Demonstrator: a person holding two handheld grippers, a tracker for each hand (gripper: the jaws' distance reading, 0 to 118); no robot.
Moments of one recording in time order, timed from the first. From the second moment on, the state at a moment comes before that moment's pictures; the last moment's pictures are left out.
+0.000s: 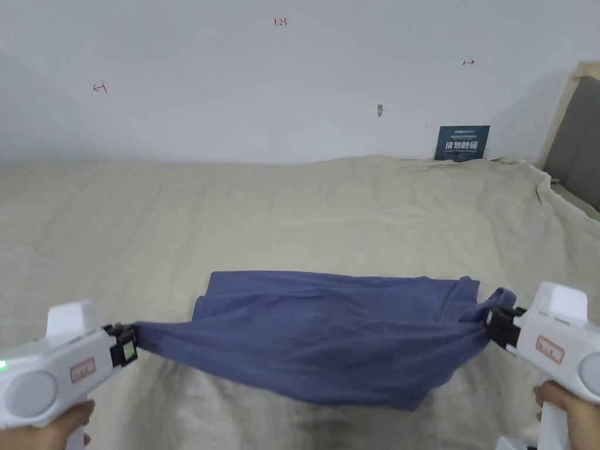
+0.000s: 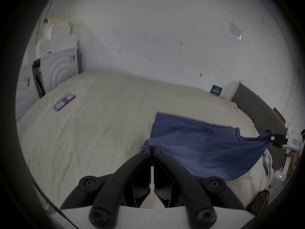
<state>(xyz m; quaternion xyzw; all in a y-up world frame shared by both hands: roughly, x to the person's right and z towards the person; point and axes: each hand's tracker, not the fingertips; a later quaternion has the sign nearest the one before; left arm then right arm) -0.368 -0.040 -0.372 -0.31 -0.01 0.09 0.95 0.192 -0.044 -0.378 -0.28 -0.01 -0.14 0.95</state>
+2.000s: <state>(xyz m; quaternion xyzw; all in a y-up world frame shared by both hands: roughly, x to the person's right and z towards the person) -0.280 0.006 -0.311 -0.28 -0.05 0.06 0.96 0.140 0.023 -0.233 -0.24 -0.03 -0.01 0.97</state>
